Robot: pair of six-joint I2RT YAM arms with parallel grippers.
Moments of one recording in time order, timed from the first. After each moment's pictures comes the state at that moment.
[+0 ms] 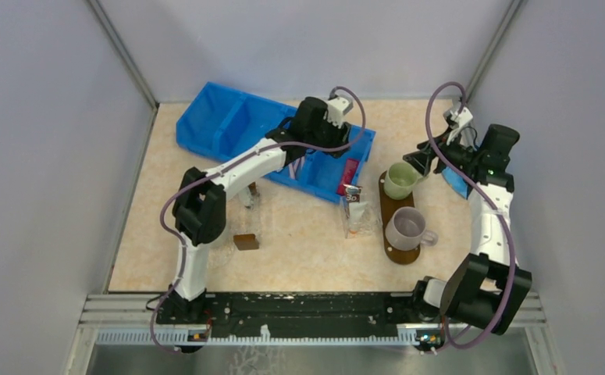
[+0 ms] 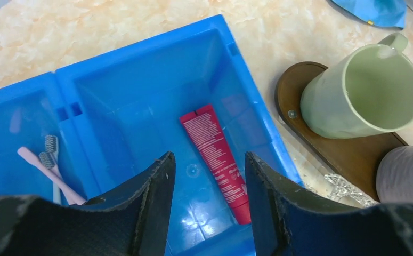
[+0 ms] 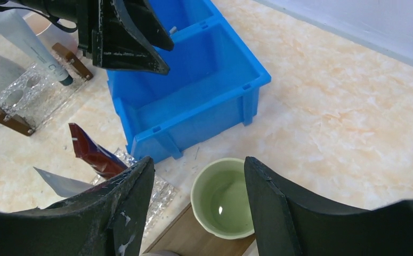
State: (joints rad) left arm -0.71 2.06 1.76 -0.17 0.17 -0.06; right arm -0.36 1.22 1.01 -0.30 -1.09 -0.33
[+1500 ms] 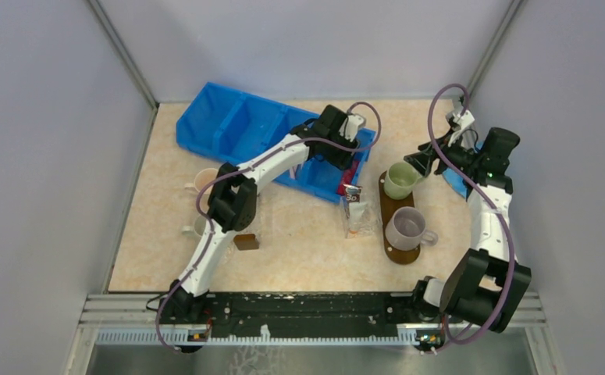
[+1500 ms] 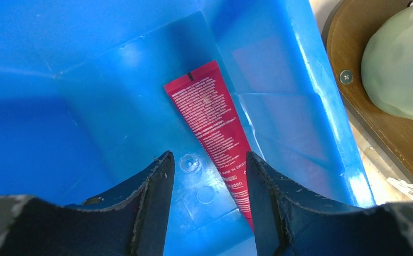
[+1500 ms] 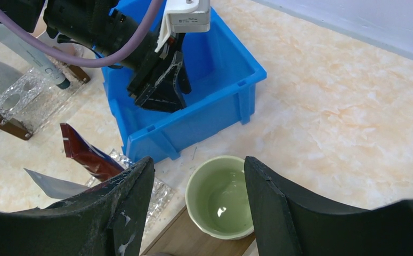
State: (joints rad) left arm -0.74 2.42 2.18 -0.57 0.15 -0.01; right arm -0.38 1.23 0.96 -0.21 -1.11 -0.28
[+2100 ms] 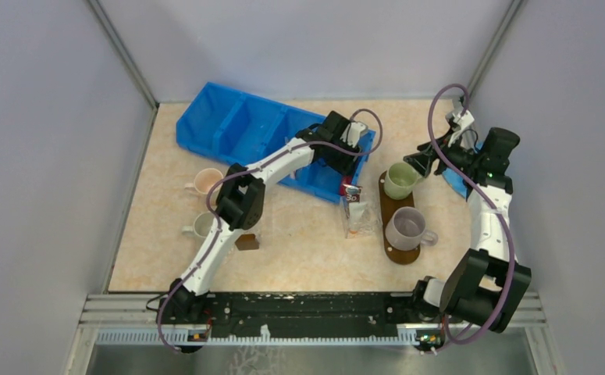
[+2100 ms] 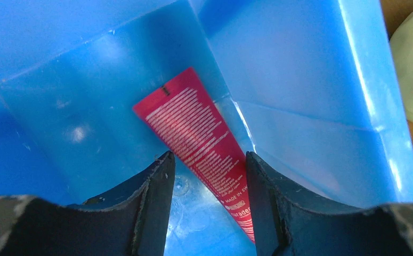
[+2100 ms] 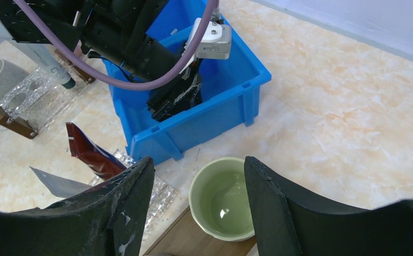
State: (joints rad) left arm -0.74 2.51 2.24 -0.58 0.21 -0.02; right arm -0.38 1.23 0.96 -0.21 -1.13 -0.28
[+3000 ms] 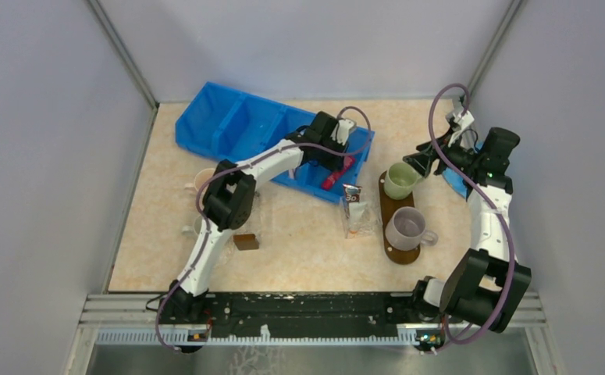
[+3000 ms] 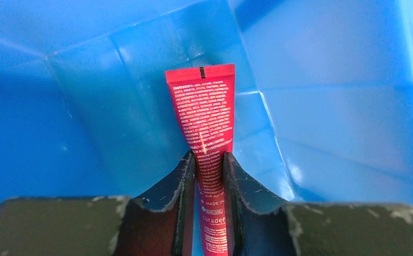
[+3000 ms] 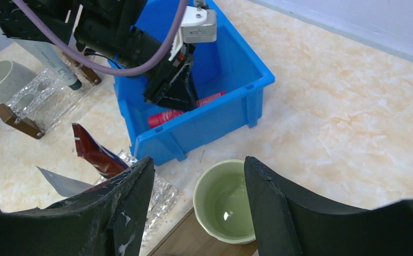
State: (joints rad) left arm -0.70 2.41 2.04 -0.42 0.19 -0.06; right arm -0.38 1.23 0.96 -0.21 -1.14 -0.28
